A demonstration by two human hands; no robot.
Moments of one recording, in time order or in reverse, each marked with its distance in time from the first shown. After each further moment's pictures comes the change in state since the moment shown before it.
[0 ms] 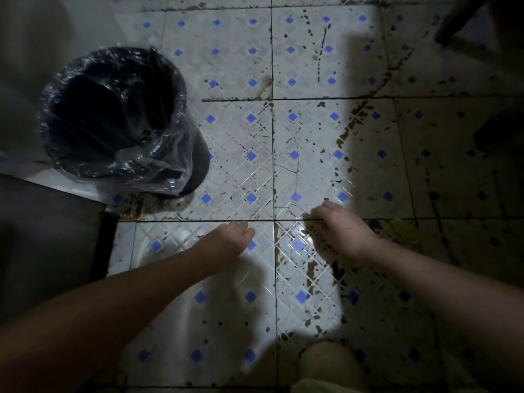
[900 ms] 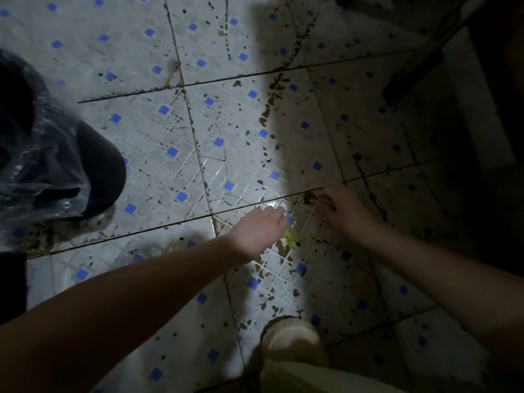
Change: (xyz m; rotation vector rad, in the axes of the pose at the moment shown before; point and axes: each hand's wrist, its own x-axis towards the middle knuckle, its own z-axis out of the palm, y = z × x) left_hand 0.123 0.105 -0.020 -0.143 -0.041 0.231; right_hand -0.080 0.078 -0.012 0.221 0.239 0.356
